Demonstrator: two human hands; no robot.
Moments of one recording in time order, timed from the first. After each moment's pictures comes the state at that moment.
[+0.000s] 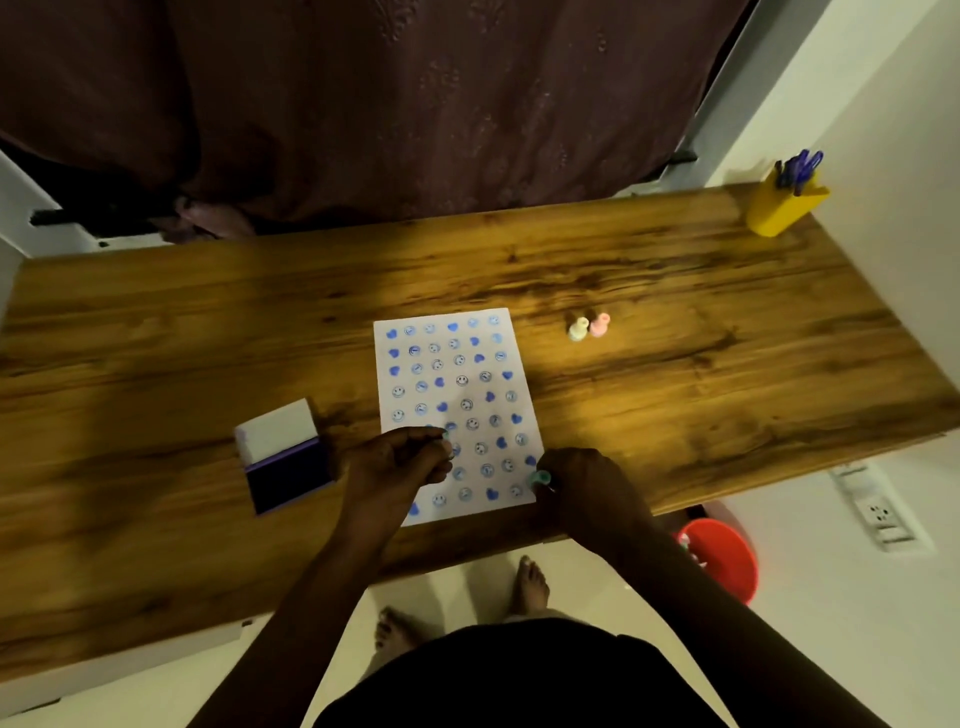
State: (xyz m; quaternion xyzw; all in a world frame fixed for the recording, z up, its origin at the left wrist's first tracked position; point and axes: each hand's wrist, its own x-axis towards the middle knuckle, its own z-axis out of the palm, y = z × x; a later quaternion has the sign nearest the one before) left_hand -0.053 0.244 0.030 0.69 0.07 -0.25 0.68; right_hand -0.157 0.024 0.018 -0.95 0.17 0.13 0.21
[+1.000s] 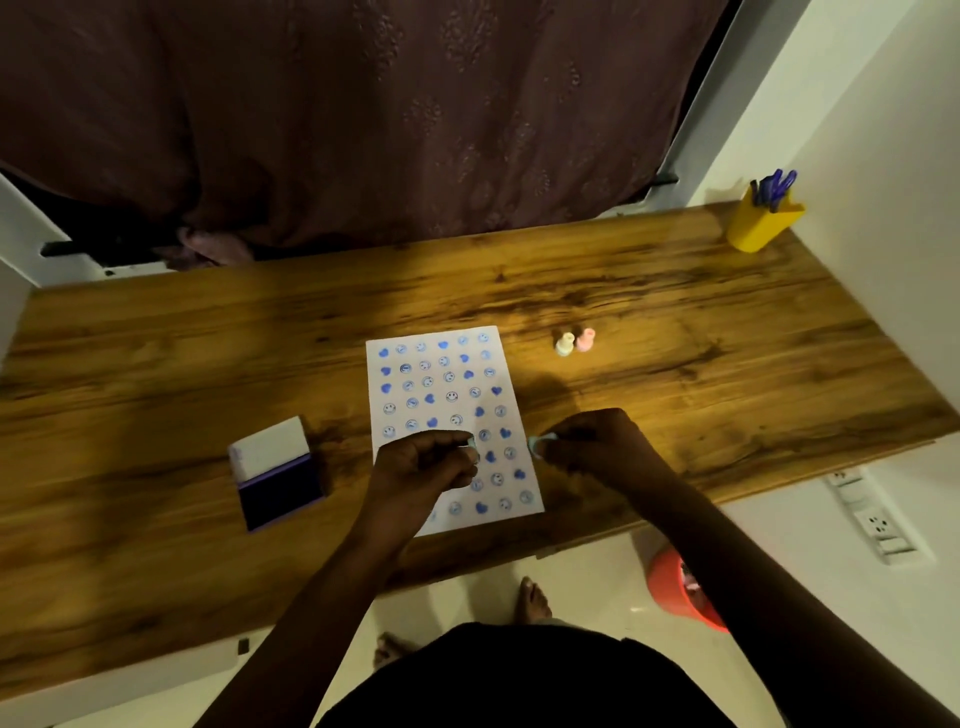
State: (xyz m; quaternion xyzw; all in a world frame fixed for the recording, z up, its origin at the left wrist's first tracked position) left_hand -0.061 0.214 0.043 0.67 -0.01 -0.28 0.68; right_hand -0.138 -0.024 0.060 -0.81 0.26 0.07 0.52
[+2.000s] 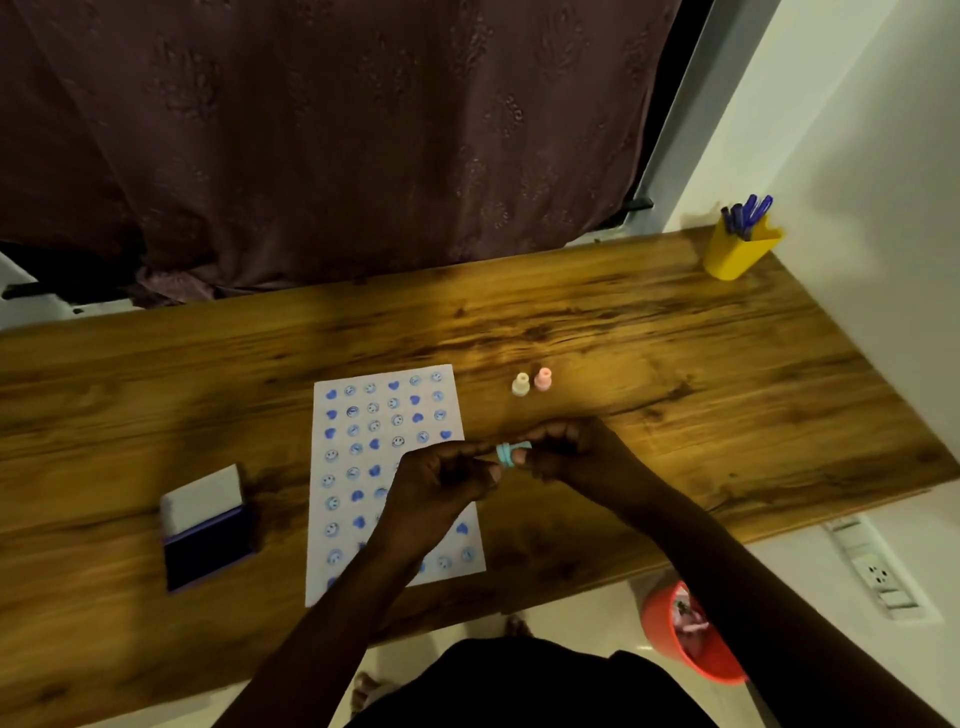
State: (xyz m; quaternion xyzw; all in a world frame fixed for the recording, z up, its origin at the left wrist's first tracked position) left_hand -0.061 0.104 0.057 0.69 -0.08 -0.28 0.67; right_hand -0.118 -0.106 0.058 -0.77 0.16 0.06 0.62
